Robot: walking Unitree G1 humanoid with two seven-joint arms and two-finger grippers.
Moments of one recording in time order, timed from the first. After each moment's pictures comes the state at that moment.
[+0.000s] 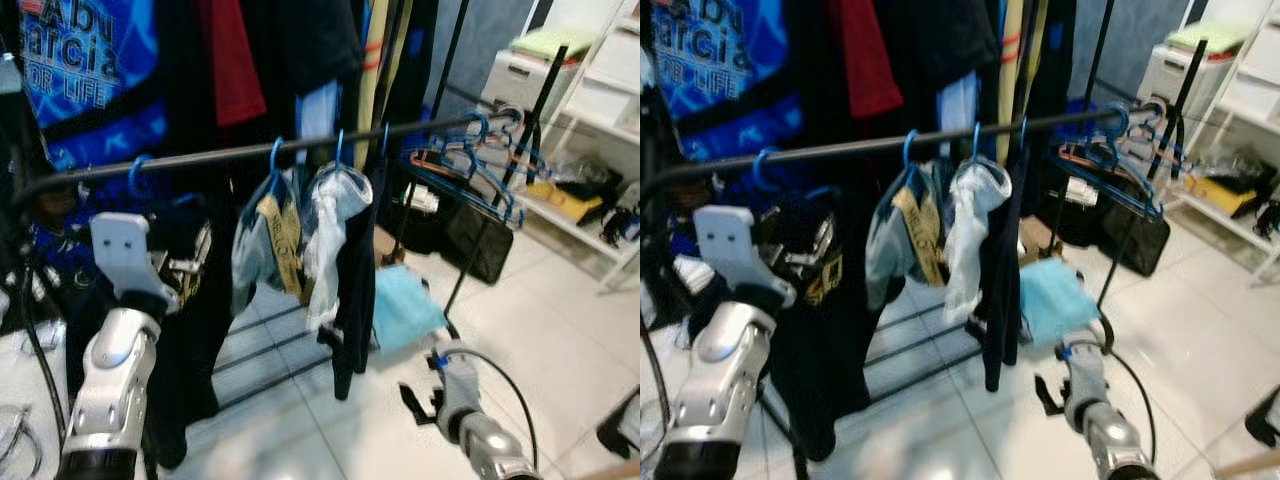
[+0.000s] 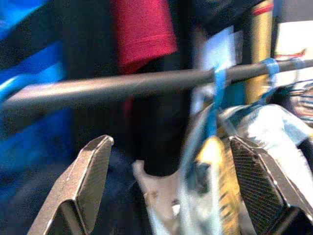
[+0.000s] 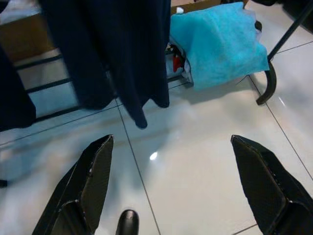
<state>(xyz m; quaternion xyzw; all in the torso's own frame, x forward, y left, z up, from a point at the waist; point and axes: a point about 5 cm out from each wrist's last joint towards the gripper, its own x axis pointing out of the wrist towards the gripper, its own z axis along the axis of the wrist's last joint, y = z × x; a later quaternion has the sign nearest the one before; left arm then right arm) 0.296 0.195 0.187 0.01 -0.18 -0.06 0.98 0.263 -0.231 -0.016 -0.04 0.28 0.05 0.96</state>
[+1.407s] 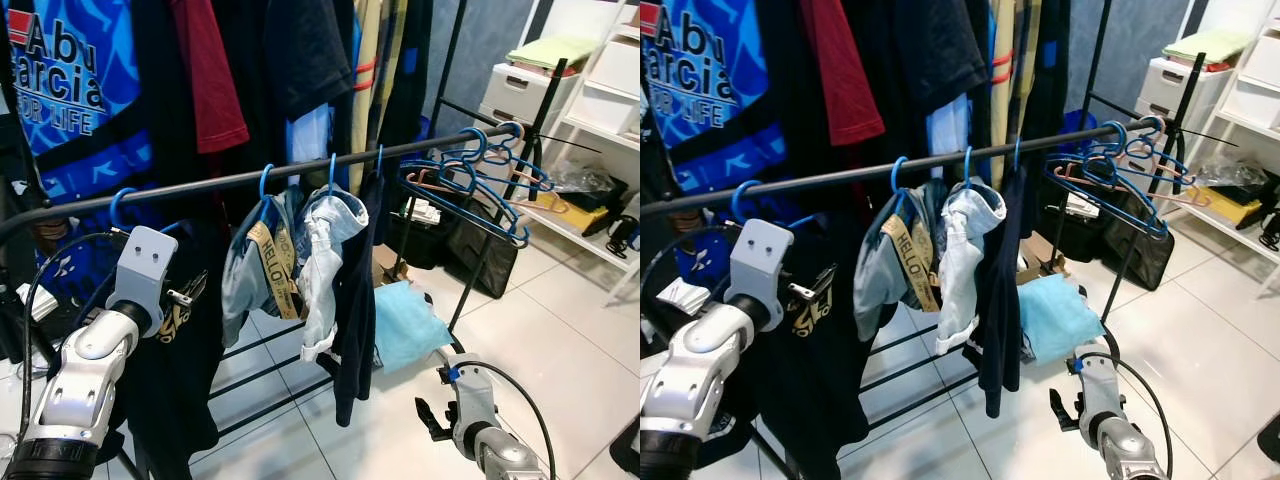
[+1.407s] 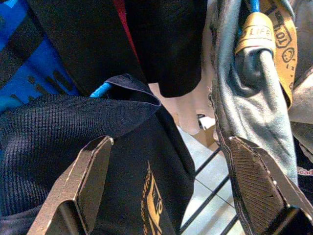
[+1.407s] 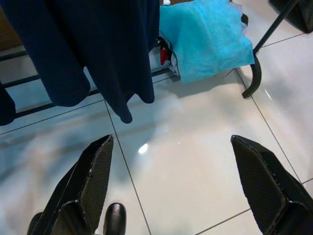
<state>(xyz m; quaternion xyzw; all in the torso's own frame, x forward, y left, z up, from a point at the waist) 0.305 0.229 0.158 0.16 0.01 -0.07 0.98 0.253 -0.237 -0.023 -0.06 0.30 0.04 0.95</state>
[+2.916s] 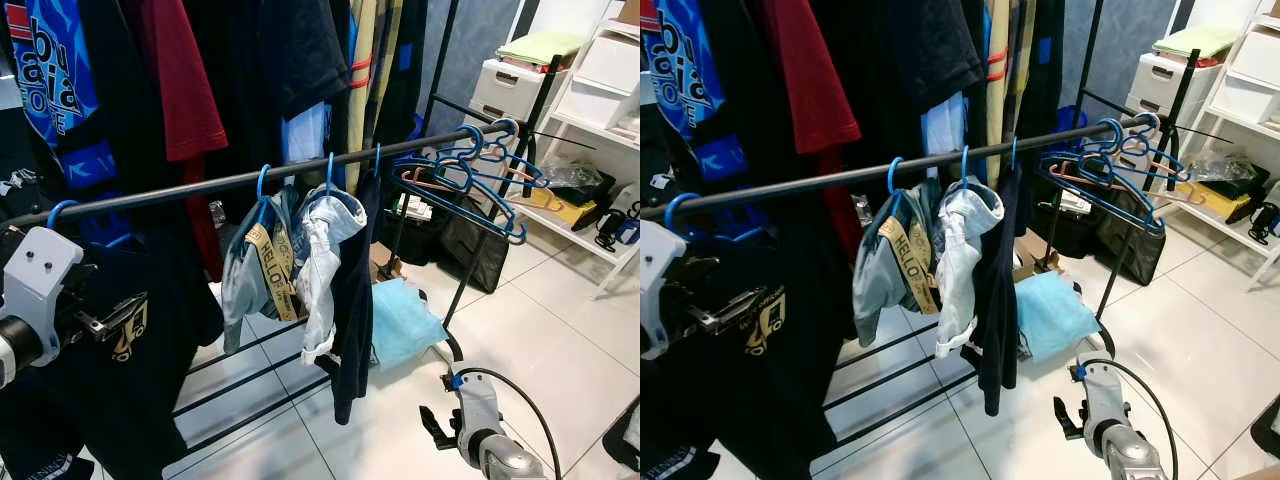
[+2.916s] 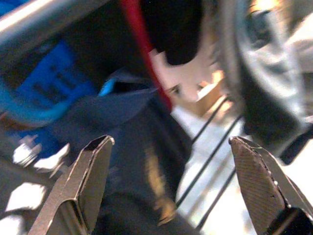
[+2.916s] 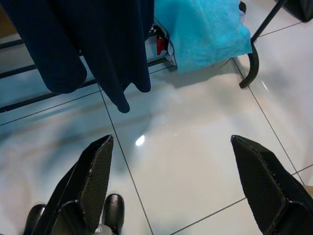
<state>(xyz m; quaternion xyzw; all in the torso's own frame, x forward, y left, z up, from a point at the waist) 0.243 0.302 0.202 0.21 0.06 -0.12 0.97 0.245 -0.242 -0.028 -0.06 0.31 0.04 0.95</state>
